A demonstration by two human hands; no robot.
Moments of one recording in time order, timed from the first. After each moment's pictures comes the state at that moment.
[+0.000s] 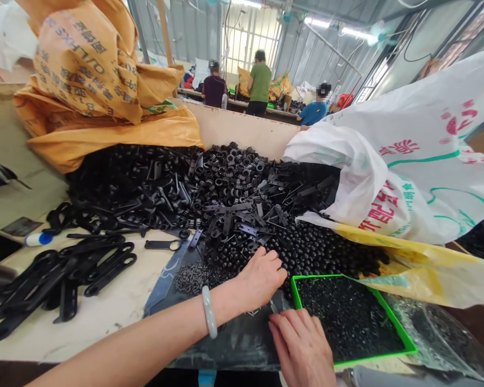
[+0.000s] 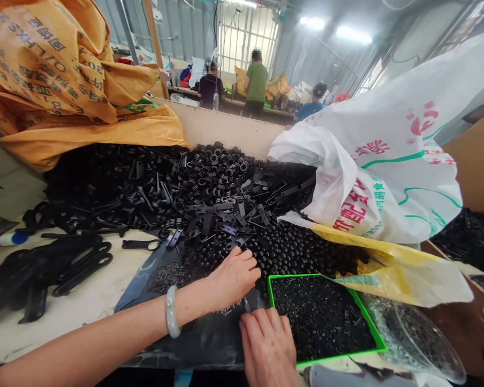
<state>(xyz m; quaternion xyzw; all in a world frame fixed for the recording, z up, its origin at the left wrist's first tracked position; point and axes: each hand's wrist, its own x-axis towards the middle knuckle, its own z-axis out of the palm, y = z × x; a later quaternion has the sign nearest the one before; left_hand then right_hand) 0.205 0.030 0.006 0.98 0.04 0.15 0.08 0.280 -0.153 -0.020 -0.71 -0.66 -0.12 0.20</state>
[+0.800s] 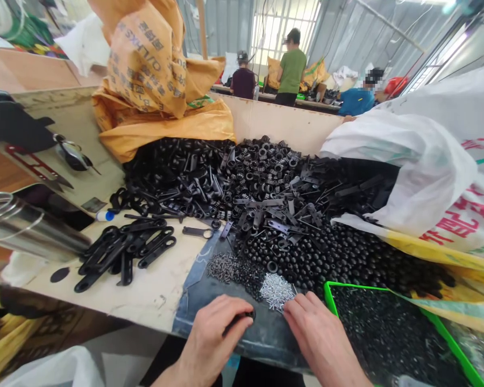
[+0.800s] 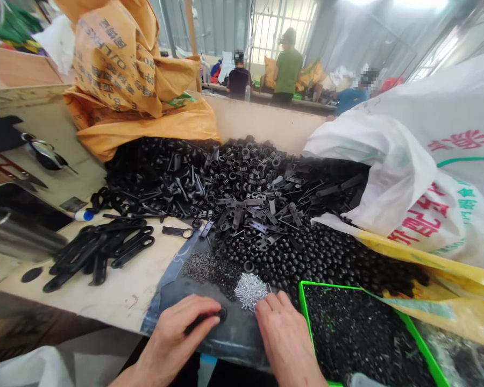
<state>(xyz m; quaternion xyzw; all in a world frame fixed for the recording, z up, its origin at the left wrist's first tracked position) 0.045 -0.023 -0.024 0.81 0.29 0.36 0.37 0.280 -0.109 -0.017 -0.63 -0.76 -0.09 0.09</state>
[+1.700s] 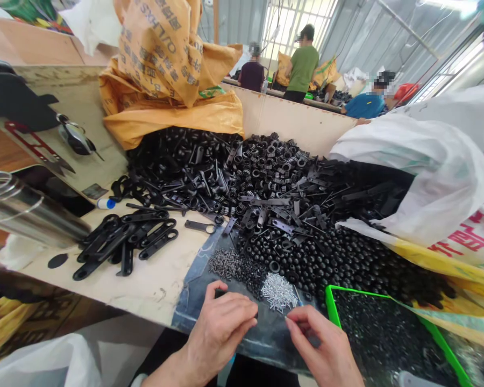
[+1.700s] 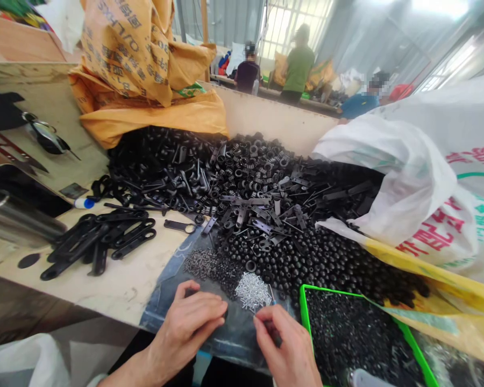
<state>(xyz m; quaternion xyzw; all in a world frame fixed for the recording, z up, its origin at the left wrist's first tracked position) 0.050 -0.020 -0.025 0.84 0.26 0.35 0.34 0.273 -0.128 -0.012 -0.69 -0.60 0.22 0.33</state>
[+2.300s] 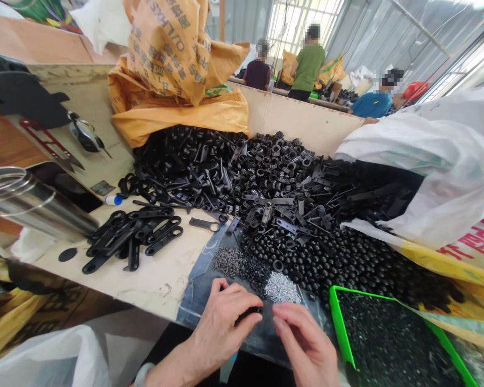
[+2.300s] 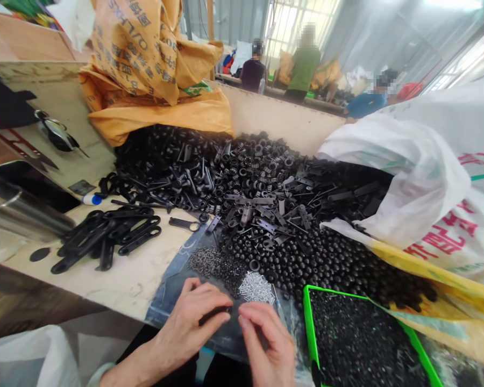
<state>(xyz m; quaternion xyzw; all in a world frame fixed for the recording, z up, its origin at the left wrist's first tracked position) 0.054 -0.018 -0.020 0.81 0.31 0.30 0.39 0.228 -0.123 -0.027 -0.65 -0.49 0.26 0.52</state>
